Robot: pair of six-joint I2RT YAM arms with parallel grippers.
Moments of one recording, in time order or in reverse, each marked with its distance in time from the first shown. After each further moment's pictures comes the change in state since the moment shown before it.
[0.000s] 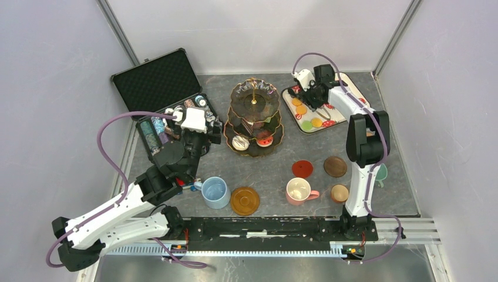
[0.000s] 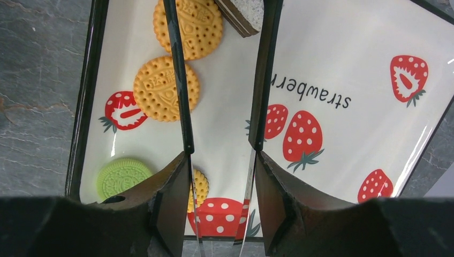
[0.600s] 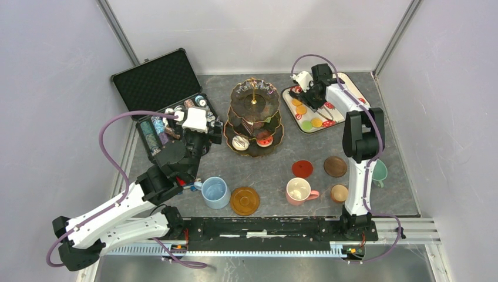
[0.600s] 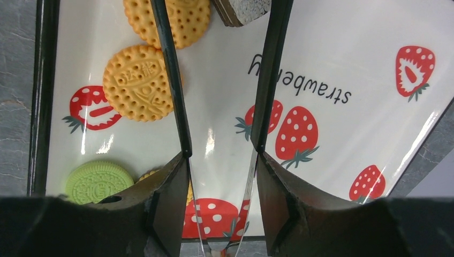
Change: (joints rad) left arm 0.000 0.011 0.000 0.000 0.000 0.000; right arm 0.000 0.092 0.106 -0.092 0.076 -0.048
